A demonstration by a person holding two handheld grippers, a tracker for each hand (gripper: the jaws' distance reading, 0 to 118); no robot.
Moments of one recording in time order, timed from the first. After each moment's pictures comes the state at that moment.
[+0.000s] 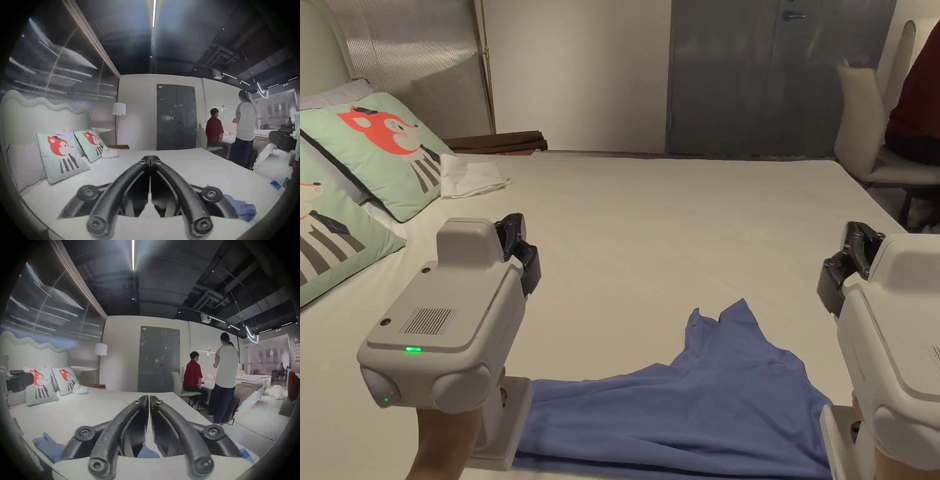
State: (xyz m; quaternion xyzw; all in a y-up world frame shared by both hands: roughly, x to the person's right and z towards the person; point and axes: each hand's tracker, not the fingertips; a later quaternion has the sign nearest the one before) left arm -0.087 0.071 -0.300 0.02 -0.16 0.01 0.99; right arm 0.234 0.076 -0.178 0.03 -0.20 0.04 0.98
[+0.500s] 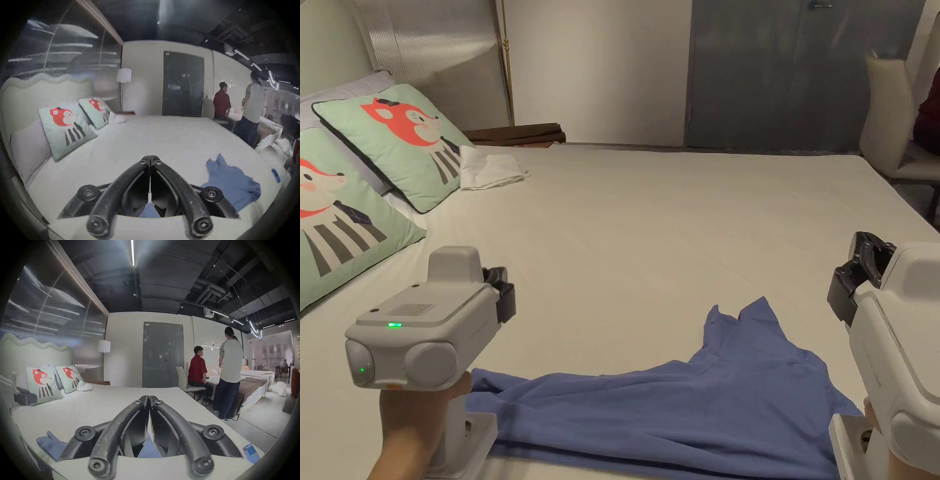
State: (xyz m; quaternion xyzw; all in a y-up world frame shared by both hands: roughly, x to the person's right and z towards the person) left arm -0.145 0.026 -0.350 -0.18 -0.13 -0.01 0.98; right arm 0.234 0.064 -0.195 0.01 -0.18 0.03 0.98
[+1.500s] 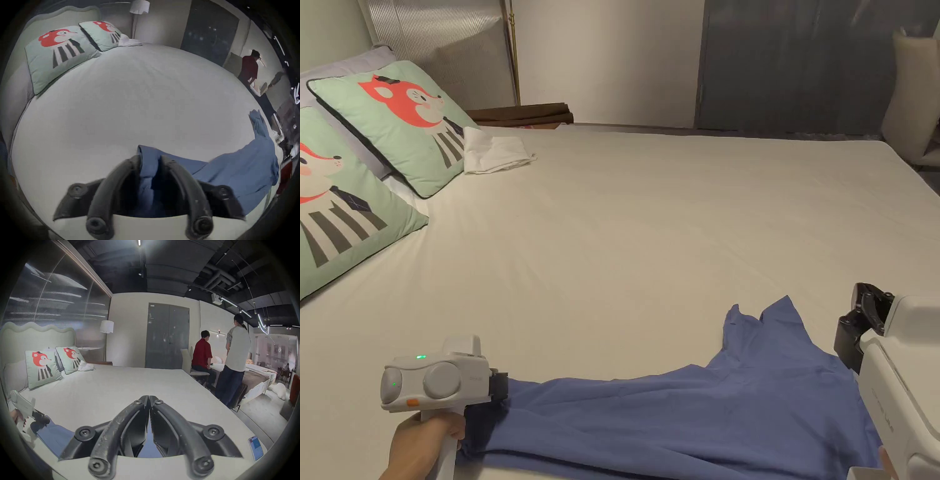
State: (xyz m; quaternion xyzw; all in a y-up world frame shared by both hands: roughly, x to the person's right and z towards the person) left arm -0.176 -0.117 -0.444 -0.45 -0.09 0.02 0.89; right arm 0.234 0.016 -0.234 -0.09 -0.16 0.03 0.98
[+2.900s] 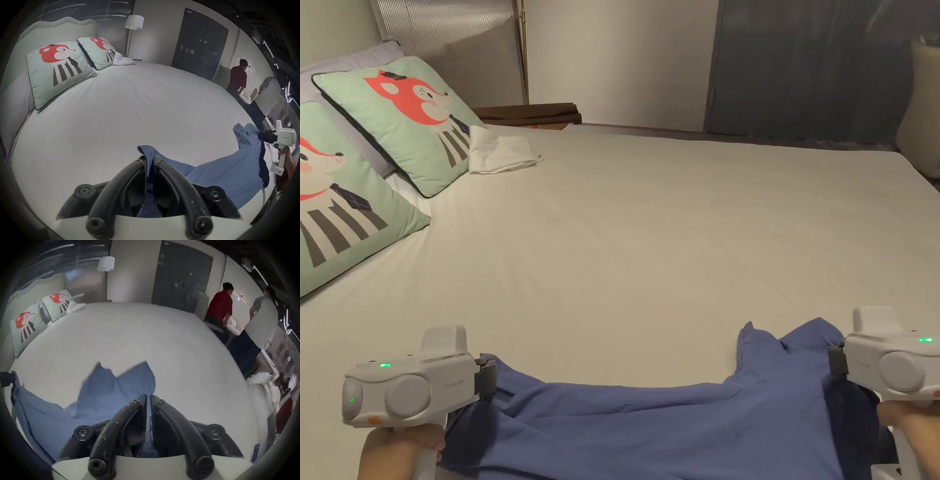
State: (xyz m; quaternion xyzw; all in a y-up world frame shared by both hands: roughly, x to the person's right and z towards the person) left arm -0.183 -0.069 -0.427 -0.38 -0.13 0.04 0.91; right arm 0.334 -0.057 -0.378 -0.36 -0.12 0.03 0.92
